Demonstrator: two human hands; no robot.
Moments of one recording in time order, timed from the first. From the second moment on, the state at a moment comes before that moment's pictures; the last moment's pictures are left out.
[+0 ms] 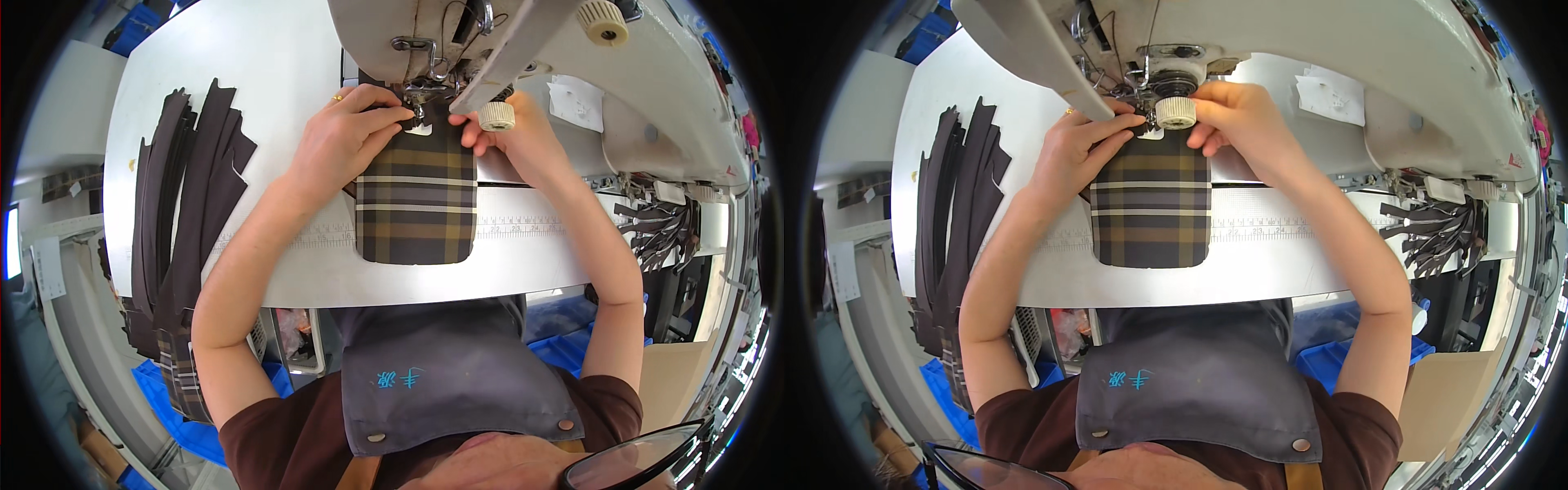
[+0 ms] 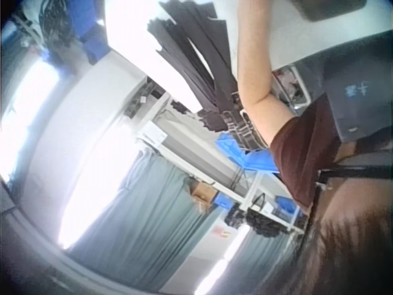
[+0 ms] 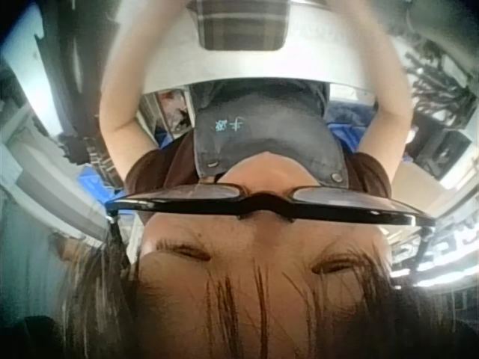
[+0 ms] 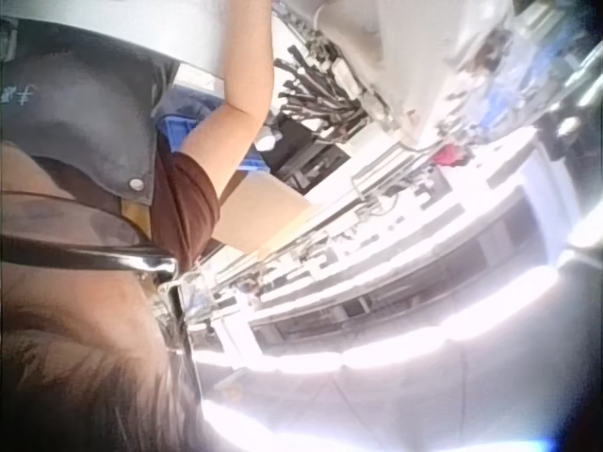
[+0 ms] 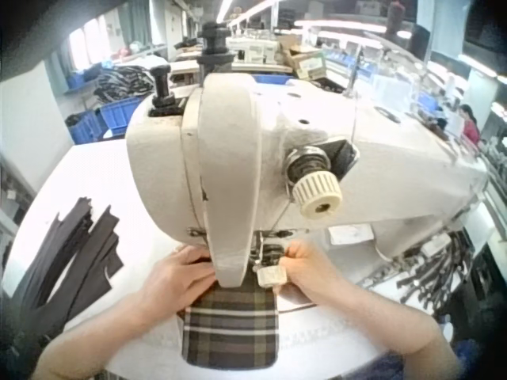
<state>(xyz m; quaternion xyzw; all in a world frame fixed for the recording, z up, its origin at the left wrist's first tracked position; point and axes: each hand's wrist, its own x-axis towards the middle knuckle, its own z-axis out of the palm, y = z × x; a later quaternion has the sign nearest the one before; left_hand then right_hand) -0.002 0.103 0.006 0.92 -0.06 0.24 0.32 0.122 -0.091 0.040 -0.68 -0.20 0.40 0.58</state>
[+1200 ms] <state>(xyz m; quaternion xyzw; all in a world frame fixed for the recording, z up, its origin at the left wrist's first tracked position) -0.003 0.104 0.004 0.92 -0.08 0.25 0.30 0.107 -0.079 0.012 -0.78 -0.55 -0.07 0.29</state>
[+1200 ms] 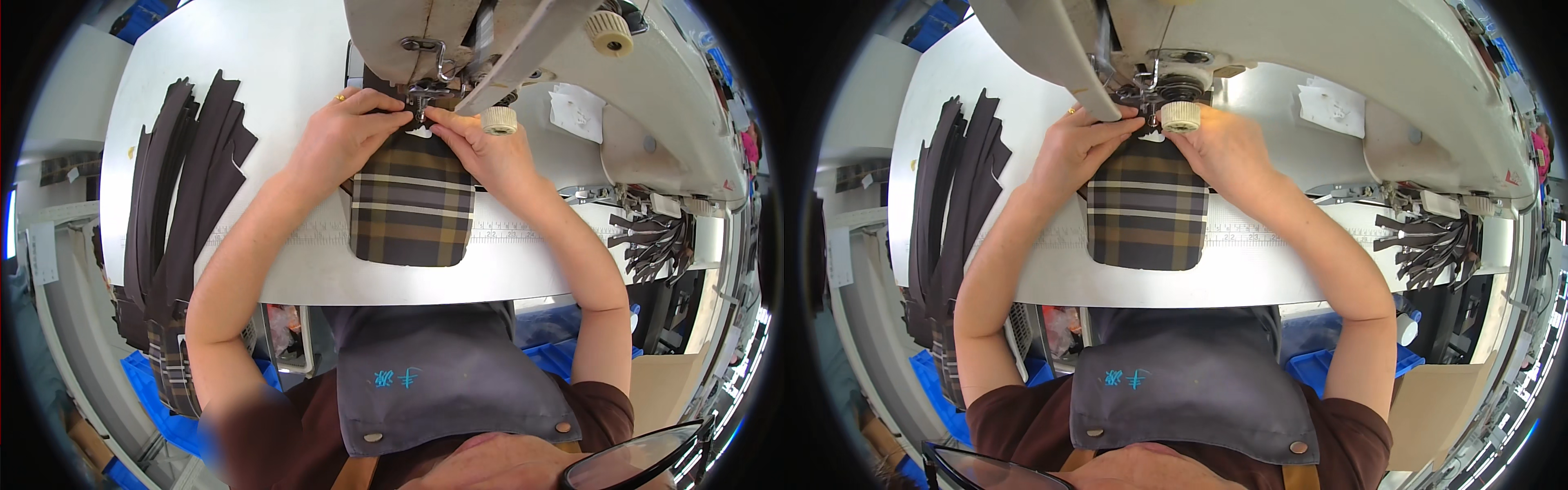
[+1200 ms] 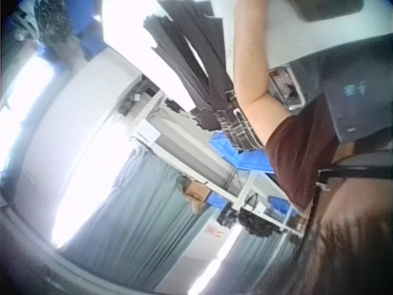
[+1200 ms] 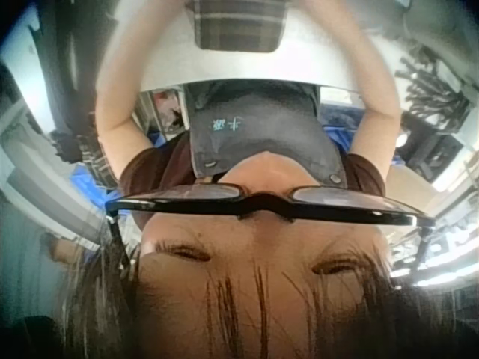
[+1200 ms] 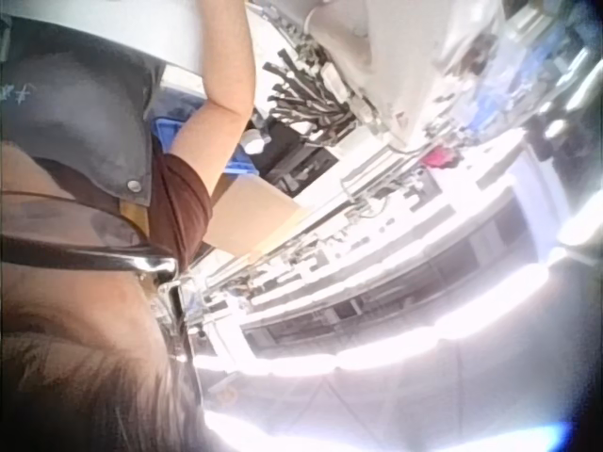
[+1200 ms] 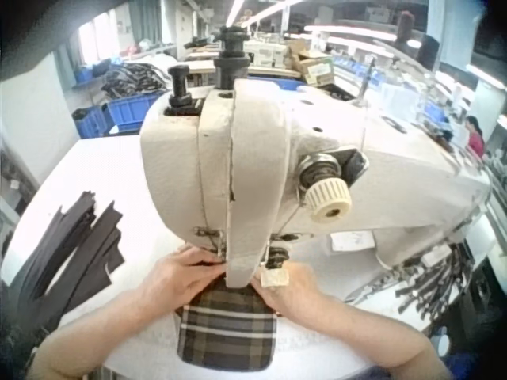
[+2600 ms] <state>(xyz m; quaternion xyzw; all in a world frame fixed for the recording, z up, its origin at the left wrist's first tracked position) 0.008 0.100 0.021 0.85 0.07 0.14 0.51 0.061 -0.099 0.013 -0.63 -0.68 -0.08 0.36</state>
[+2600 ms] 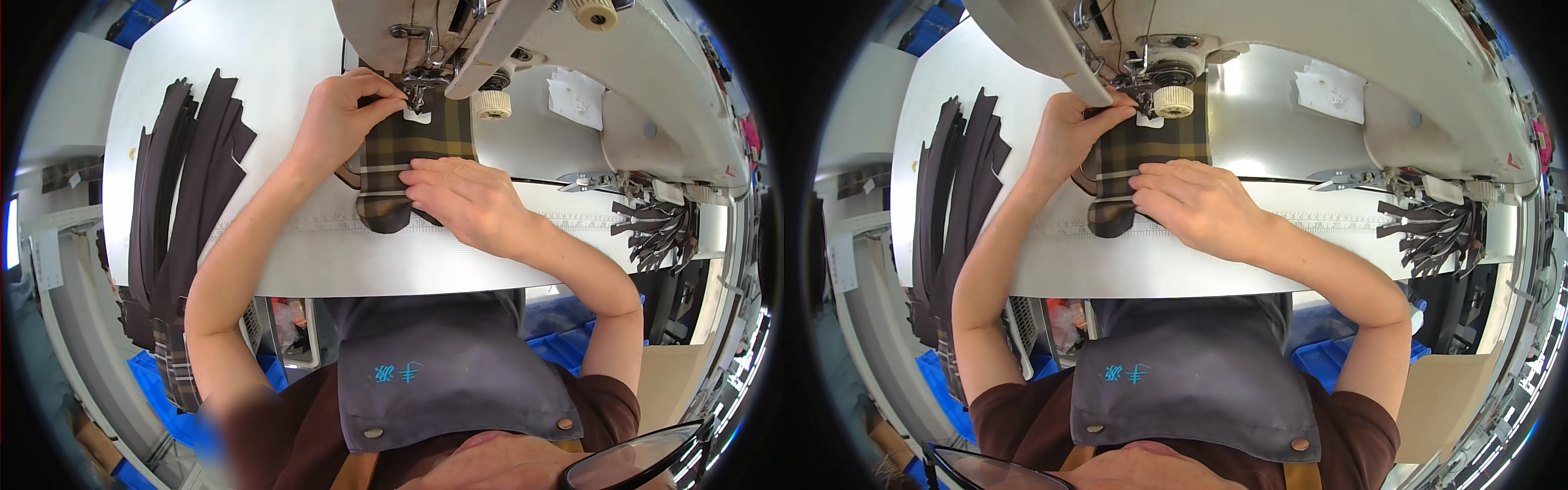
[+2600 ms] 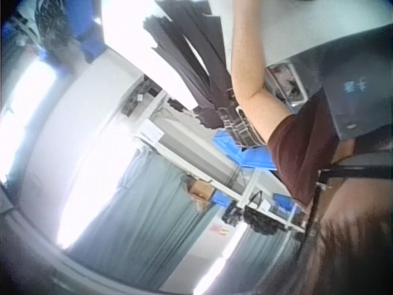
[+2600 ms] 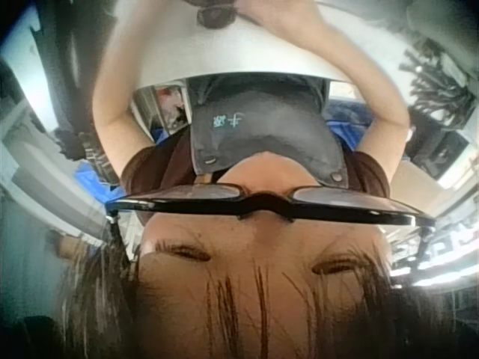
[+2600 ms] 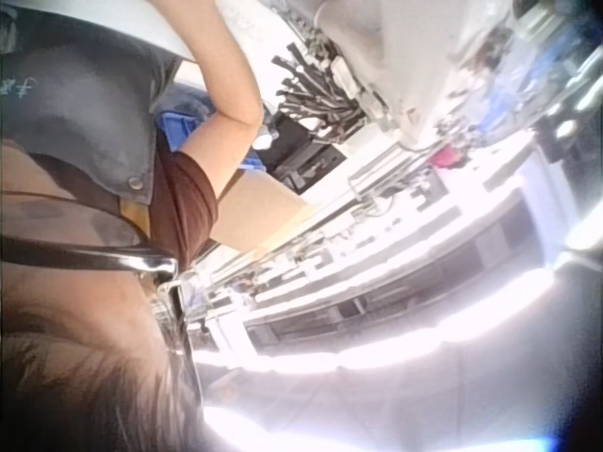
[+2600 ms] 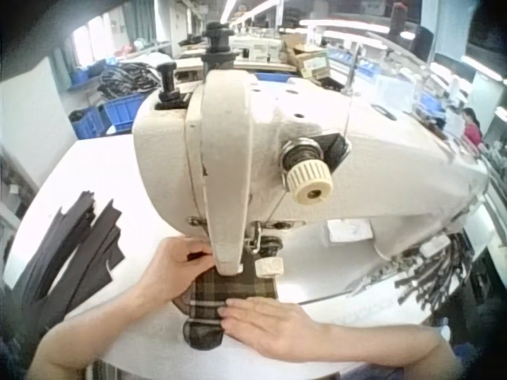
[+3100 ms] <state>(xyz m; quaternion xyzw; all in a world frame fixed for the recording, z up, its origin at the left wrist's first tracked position) 0.011 0.102 0.032 0.85 0.10 0.09 0.51 0.059 -0.099 0.014 -0.63 -0.73 -0.09 0.26</state>
